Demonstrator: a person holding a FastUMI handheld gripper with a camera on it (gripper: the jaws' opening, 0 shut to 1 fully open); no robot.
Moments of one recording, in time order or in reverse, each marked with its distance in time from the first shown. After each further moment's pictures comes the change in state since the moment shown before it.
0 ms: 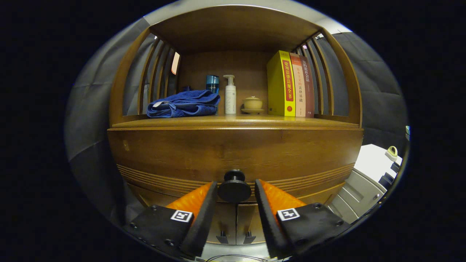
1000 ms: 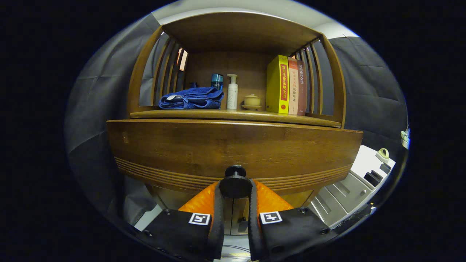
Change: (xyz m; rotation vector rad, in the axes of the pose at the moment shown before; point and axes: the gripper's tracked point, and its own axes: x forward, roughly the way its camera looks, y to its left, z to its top) arm -0.077 0.000 -0.018 -0.062 0.036 -0.010
